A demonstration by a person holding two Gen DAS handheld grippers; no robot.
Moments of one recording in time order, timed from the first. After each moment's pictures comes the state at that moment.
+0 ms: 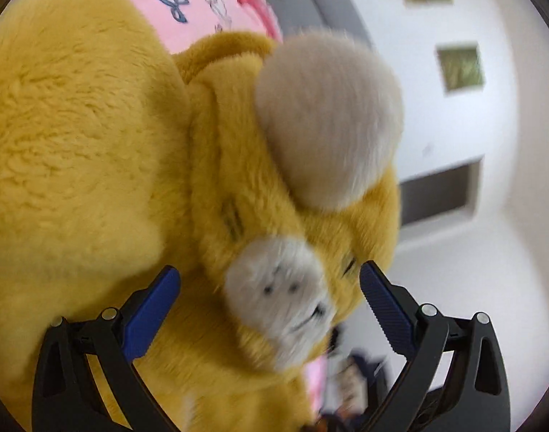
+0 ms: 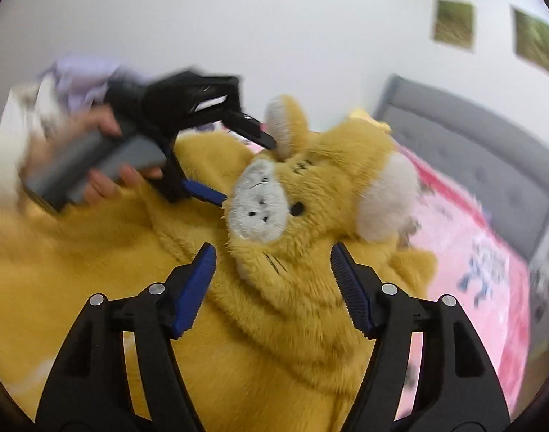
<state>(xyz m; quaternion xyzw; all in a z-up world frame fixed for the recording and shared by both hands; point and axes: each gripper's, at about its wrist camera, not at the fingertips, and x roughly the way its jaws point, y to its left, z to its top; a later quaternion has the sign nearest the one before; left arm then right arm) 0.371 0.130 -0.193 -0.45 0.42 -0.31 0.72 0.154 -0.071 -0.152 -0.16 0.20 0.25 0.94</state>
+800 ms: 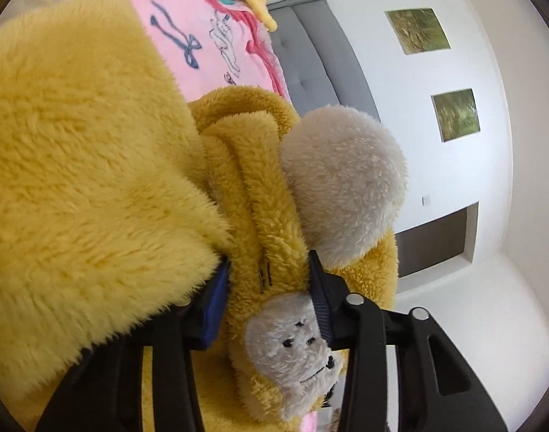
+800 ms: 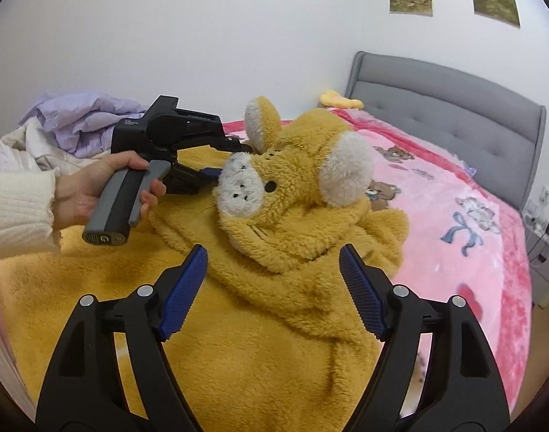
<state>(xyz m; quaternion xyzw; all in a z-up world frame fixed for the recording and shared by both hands) 0.365 0.132 -0.187 -0.47 0.36 -0.26 0.77 0.127 -0.098 -0.147 -0.10 0.22 0.21 0.95</state>
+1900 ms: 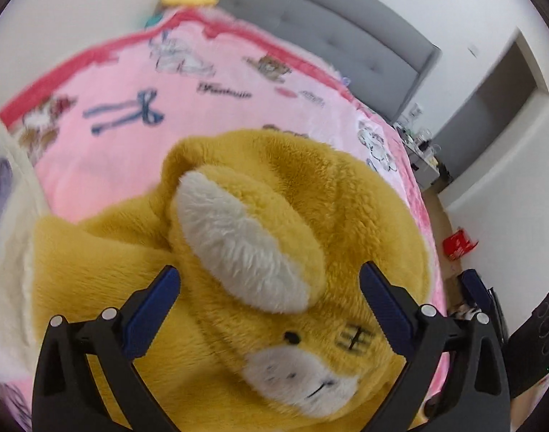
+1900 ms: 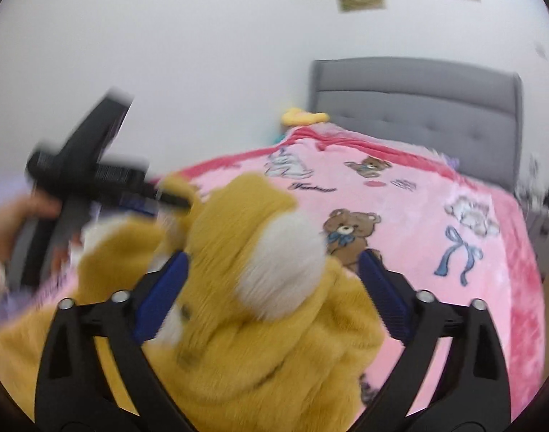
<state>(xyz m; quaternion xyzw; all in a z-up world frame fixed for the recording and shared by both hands) 0.406 0.078 -0.076 -0.14 0.47 -0.21 0.85 0.254 -0.125 -0.101 0.00 0.20 0.15 0.97</state>
